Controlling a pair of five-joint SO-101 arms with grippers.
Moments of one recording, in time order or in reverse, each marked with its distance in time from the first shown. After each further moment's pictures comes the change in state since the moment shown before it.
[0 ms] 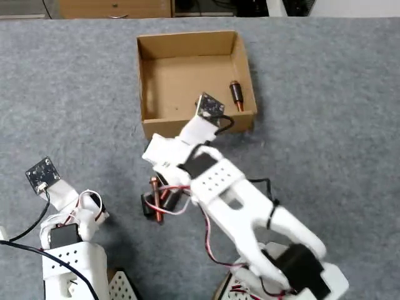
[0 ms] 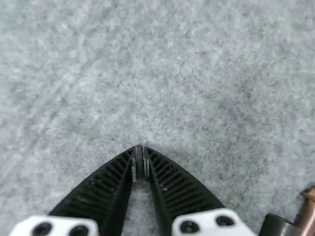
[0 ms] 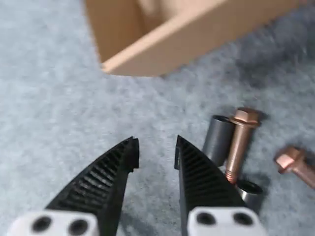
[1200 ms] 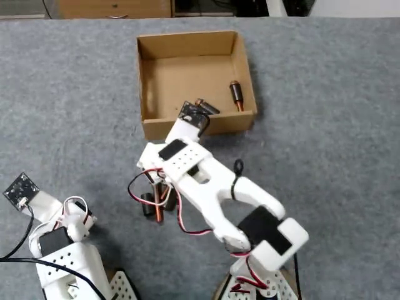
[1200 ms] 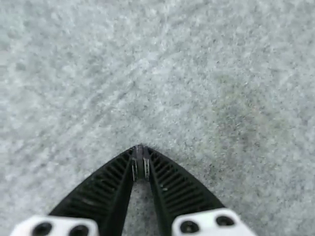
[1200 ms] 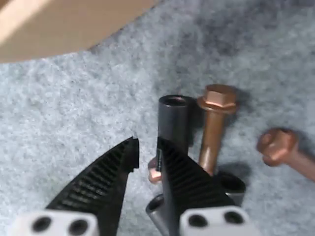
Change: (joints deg) left arm -11.6 -0.4 -0.1 7.8 2.3; right arm -1.8 23.5 -13.5 8.2 -1.8
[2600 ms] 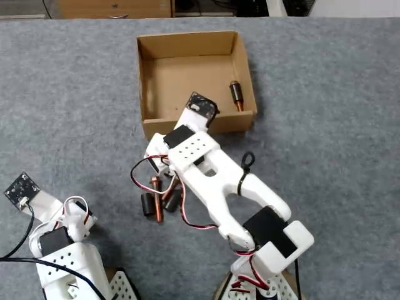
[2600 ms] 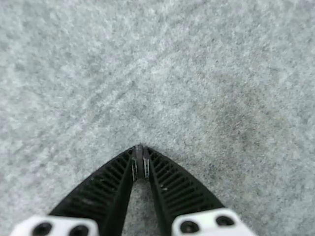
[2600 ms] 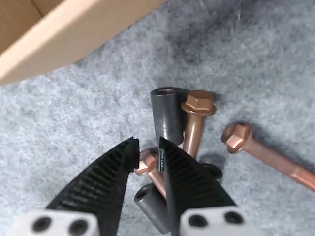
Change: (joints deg) left arm 0.4 0.0 0.0 0.0 0.0; right arm 3.1 -3.4 -5.8 12.4 1.6
